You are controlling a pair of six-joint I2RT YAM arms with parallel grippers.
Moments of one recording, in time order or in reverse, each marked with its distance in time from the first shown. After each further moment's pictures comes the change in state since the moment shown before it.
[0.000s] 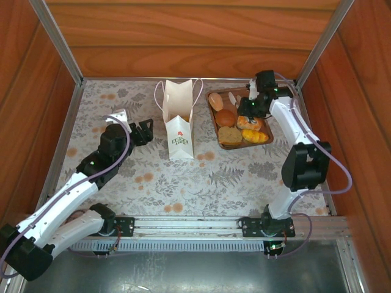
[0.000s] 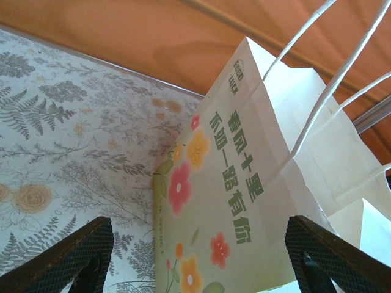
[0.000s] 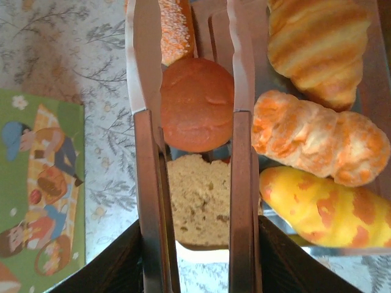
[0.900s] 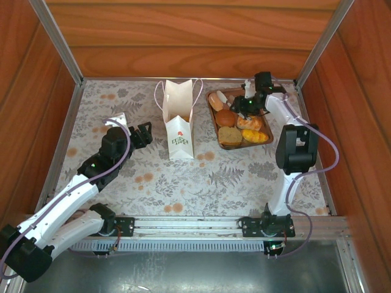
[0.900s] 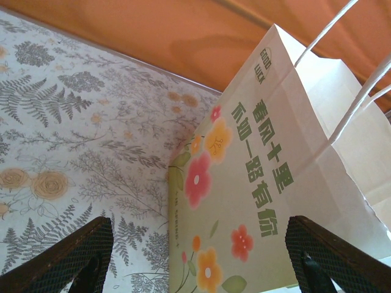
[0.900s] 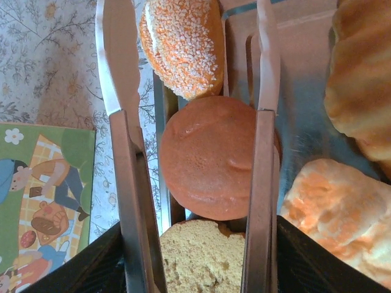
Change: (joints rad) left arm 0.000 -0.011 -0.044 0.001 -0.032 -0.019; right arm -0.051 0.222 0.074 0.135 -0.212 -0.085
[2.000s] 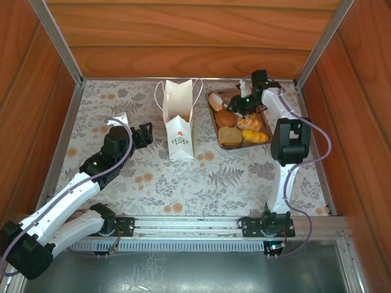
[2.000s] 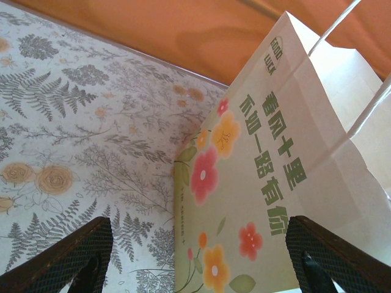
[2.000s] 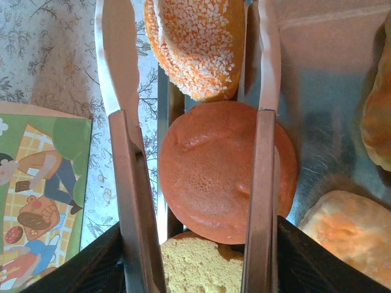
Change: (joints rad) left arm 0.000 0.029 0.004 -0.006 -0.003 0.000; right arm 0.001 0.156 0.175 -0.119 -0.060 -0.103
